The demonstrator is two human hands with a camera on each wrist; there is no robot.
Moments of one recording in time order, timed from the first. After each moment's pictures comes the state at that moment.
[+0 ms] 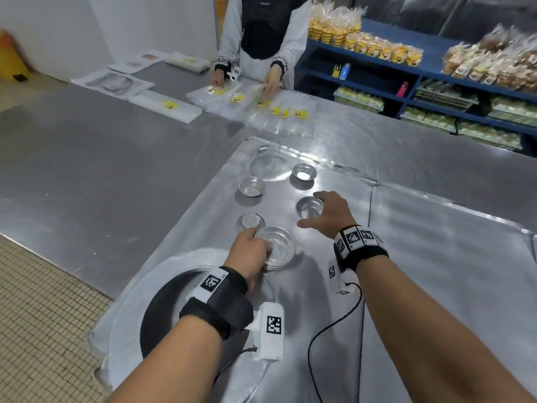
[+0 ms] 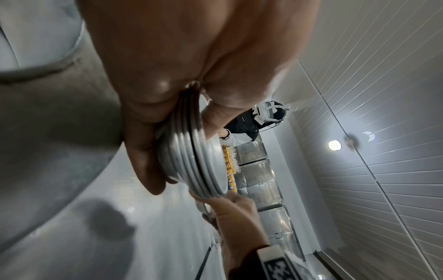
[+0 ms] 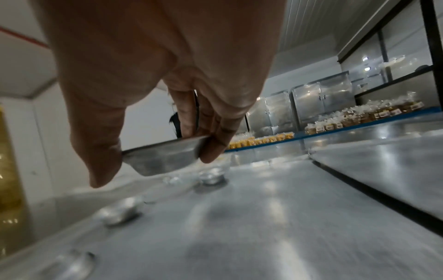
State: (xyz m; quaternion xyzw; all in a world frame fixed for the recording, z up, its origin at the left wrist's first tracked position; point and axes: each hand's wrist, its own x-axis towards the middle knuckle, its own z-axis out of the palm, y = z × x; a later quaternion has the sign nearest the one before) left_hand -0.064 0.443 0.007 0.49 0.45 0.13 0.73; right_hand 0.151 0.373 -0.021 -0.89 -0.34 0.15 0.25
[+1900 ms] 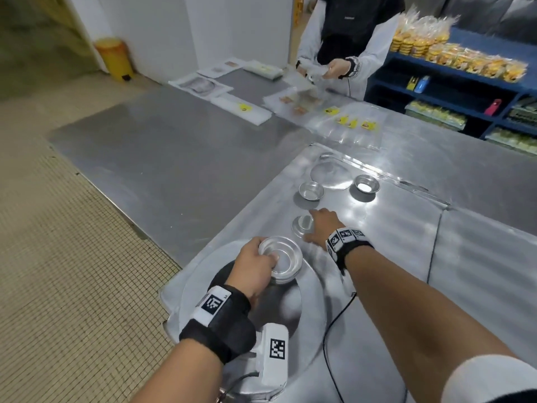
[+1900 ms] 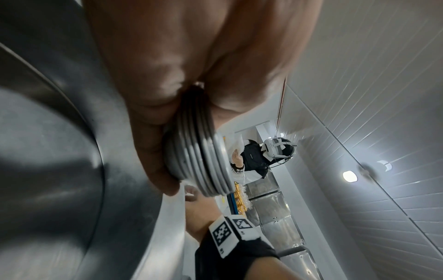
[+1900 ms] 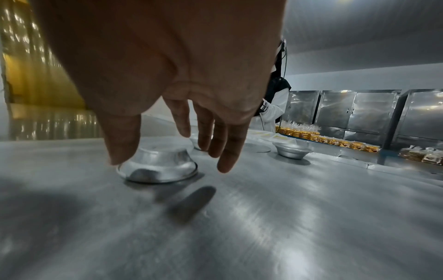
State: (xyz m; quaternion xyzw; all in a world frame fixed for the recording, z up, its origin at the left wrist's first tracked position) left_hand -0.161 0.458 0.007 0.51 0.50 0.20 0.67; right_hand 0.078 0.476 -0.062 -0.85 -0.50 0.18 0.01
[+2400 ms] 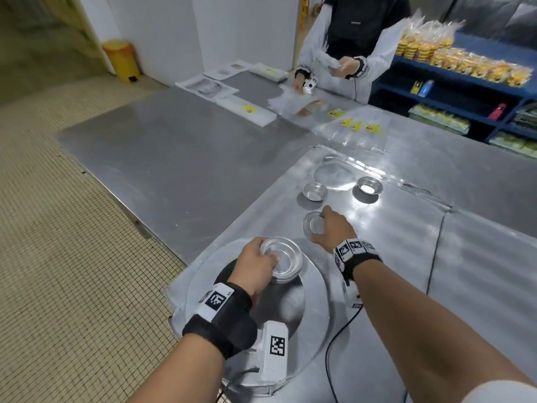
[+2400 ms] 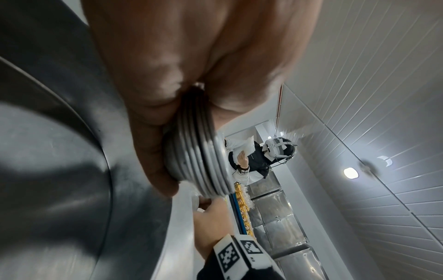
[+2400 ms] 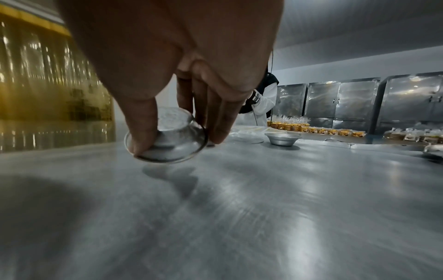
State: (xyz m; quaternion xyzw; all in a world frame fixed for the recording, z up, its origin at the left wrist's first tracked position) left_hand -0.170 0.458 0.009 0.52 0.50 0.21 0.66; right_hand 0.075 0.454 -0.062 -0.86 -0.47 0.16 0.14
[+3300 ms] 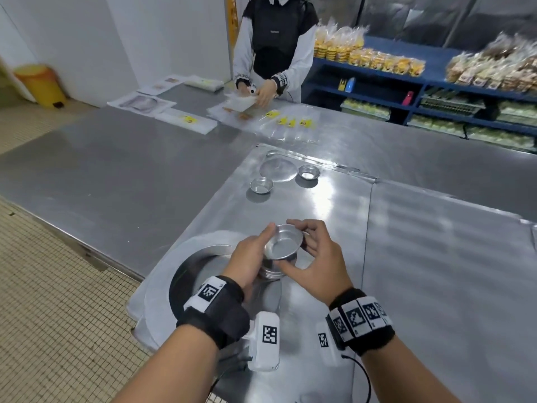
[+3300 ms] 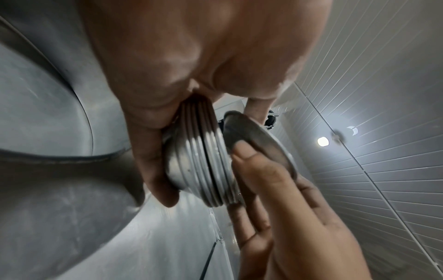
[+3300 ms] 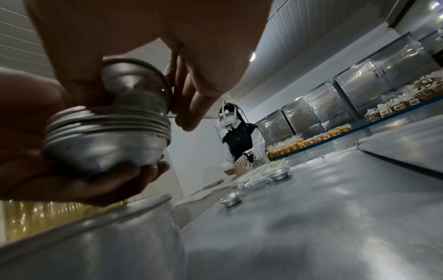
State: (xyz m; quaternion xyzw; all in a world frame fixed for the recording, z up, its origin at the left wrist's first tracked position) left_hand -0.130 0.396 0.035 0.51 0.40 0.11 0.76; right_hand -0.026 0.275 0.019 -0.66 -0.43 0.16 0.59
